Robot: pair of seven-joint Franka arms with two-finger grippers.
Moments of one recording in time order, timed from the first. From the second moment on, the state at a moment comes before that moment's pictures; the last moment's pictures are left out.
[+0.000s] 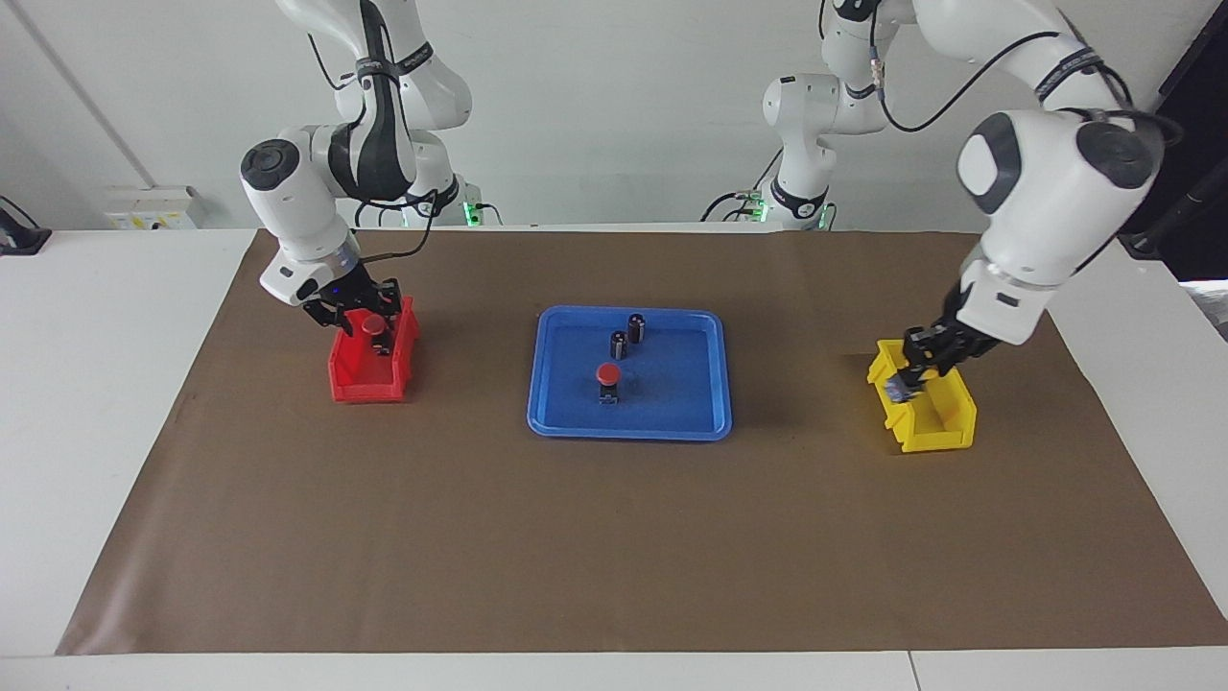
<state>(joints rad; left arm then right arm) -0.38 0.23 0.03 -1.64 -0.06 1.92 -0.45 -0.02 -0.18 -0.02 -2.44 0.02 2.23 -0.22</state>
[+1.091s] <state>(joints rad) -0.68 0.40 0.03 -1.71 -0.06 2.11 -0.68 -0.05 -0.17 -0.02 -2.48 0.02 2.26 -0.25</state>
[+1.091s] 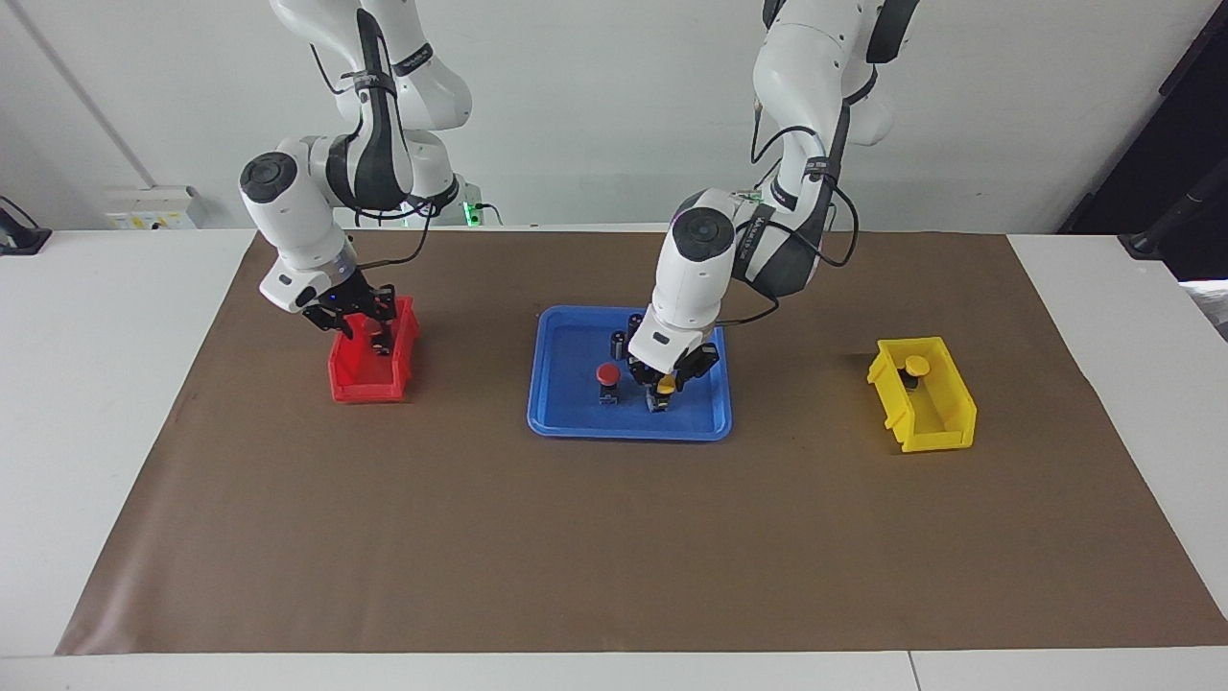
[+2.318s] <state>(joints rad) -0.25 0.12 0.07 -1.61 -0.05 1.68 -0.16 -0.05 -0.17 -0.02 -2.49 0.02 2.24 -0.25</state>
